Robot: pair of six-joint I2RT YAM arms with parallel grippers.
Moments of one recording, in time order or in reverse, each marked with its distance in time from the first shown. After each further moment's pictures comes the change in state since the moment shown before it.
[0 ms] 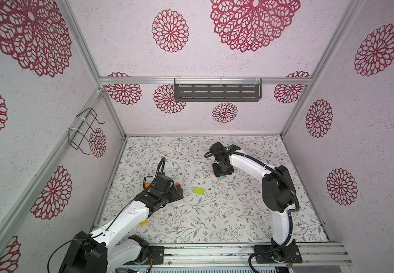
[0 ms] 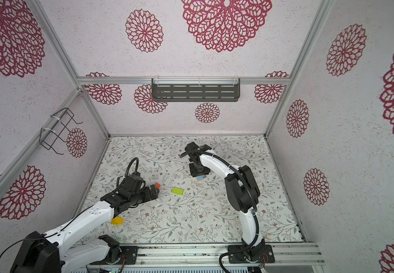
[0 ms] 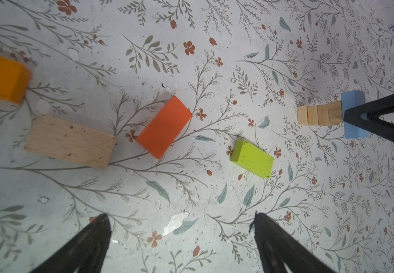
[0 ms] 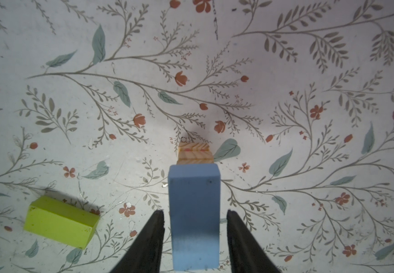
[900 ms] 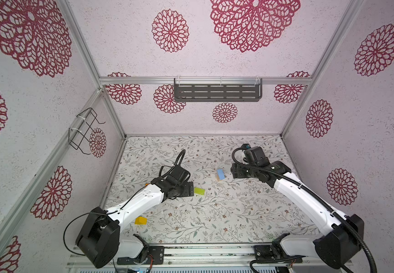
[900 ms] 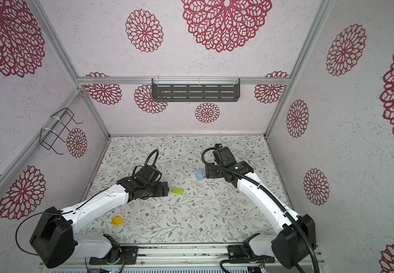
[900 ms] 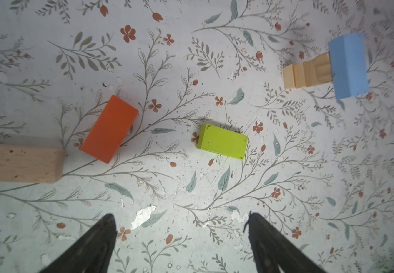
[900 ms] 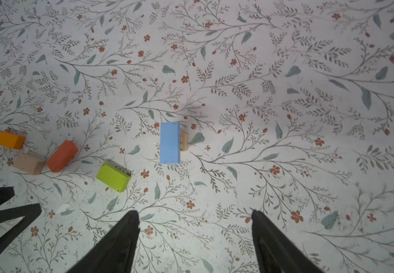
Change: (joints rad) left arm -0.155 0.286 0.330 -0.223 -0.033 0.089; right arm -0.128 -0.759 -0.576 0.290 -0.059 -0.045
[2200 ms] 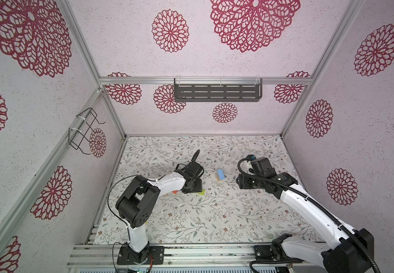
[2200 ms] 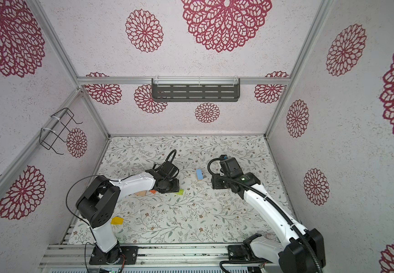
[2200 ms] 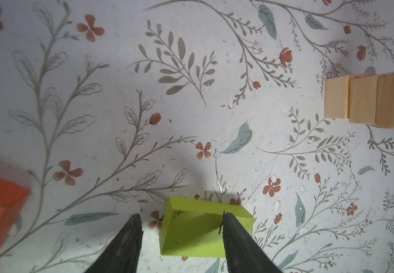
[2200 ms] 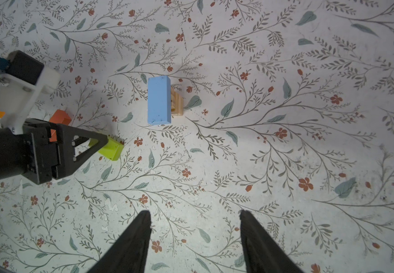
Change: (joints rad) left arm -0.034 0.434 0.190 0.163 0.051 -0.032; right arm -0.013 -0.109 -0.151 -0.005 -0.075 0.004
